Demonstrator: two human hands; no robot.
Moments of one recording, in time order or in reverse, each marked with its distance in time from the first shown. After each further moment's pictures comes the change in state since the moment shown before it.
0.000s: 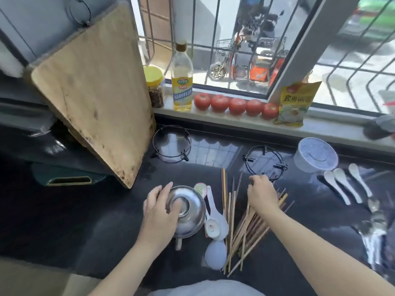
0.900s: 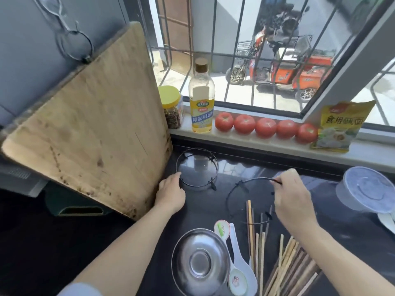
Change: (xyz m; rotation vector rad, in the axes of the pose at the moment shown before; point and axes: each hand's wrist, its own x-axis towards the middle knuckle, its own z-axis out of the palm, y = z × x) left_hand 0.228 -0.035 0.005 0.465 -0.116 -0.087; right_hand 0.055 -0.079 -0.059 0.246 0.297 -0.335
